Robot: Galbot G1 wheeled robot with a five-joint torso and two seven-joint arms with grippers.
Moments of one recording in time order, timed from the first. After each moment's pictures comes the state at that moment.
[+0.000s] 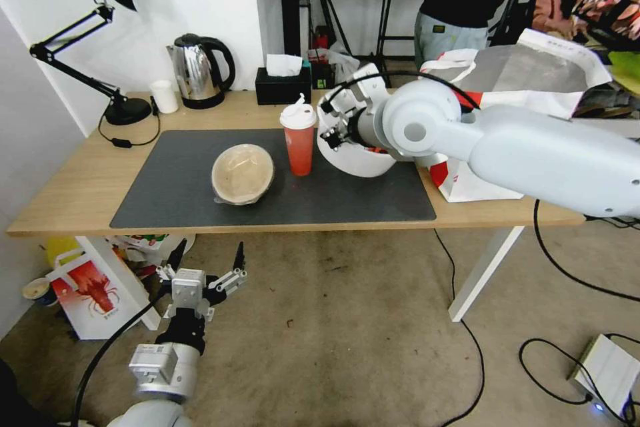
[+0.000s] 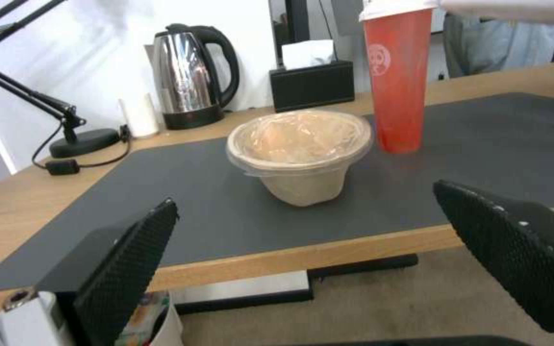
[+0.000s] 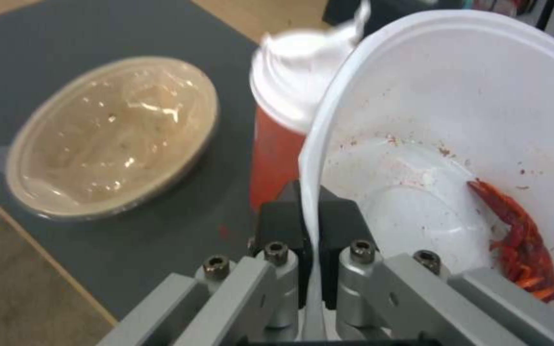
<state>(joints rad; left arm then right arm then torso) 1.80 -1.50 -0.55 -2.30 0.00 0.00 0.00 0.50 0.88 -0.97 1.84 1.70 -0.72 0.57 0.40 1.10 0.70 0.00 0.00</state>
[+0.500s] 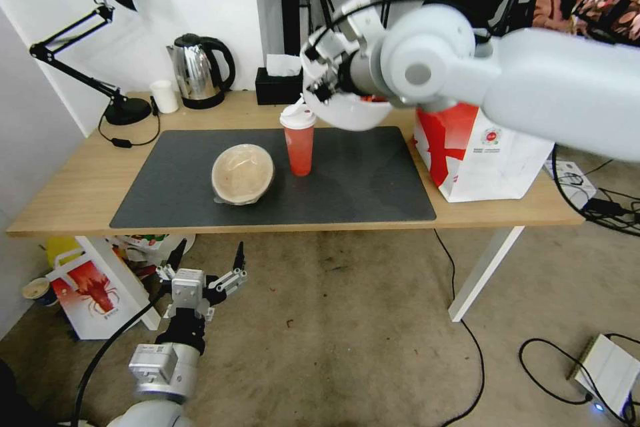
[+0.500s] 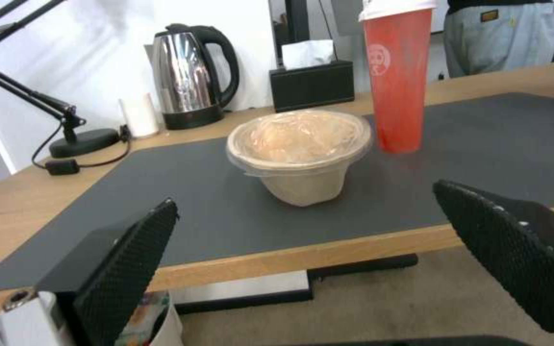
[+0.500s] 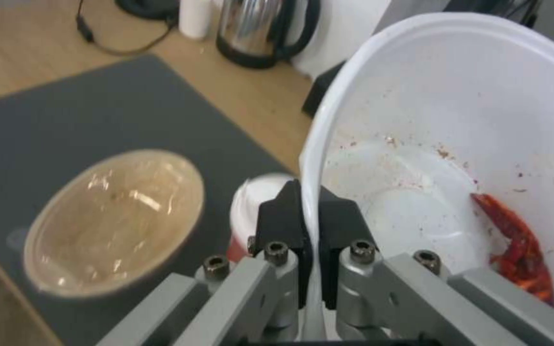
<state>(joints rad) 1.80 -1.50 -0.55 -2.30 0.00 0.00 0.00 0.76 0.94 -1.05 1.76 1.73 -0.72 0.48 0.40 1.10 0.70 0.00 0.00</state>
